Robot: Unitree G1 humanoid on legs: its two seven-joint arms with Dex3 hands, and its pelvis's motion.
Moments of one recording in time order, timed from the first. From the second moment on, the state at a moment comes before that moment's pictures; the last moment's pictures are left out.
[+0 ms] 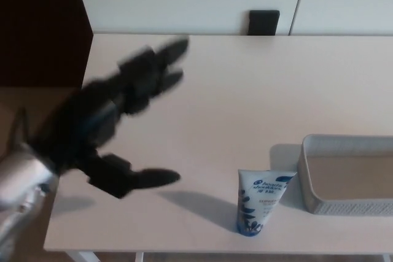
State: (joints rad) left_arm -0.10 0.66 -0.25 -0.34 -0.37 0.12 -0.36; right_arm -0.10 -0.44 -0.02 1.26 -0.12 -0.18 0.04
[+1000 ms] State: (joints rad) left_arm -0.12 0.51 -0.38 -0.24 -0.20 0.25 -0.41; right_arm -0.11 -0.44 -0.02 1.25 -0.12 -0.19 0.06
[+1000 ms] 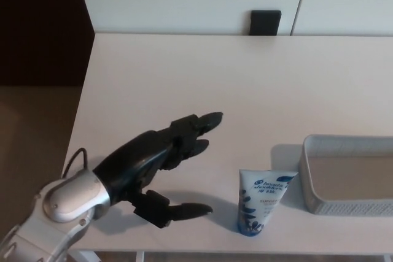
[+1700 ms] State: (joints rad) left_arm -0.07 0.42 -0.44 -0.19 -0.14 0.25 -0.44; right_arm -0.13 -0.43 -0.01 1.23 -0.12 -0.19 0.06
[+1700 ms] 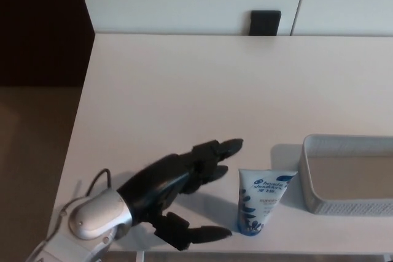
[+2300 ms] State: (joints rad) left_arm -0.03 0.35 -0.49 -0.18 -0.08 0.24 -0.42; right_arm -0.13 -0.43 0.01 1.21 -0.13 -0.20 0.06
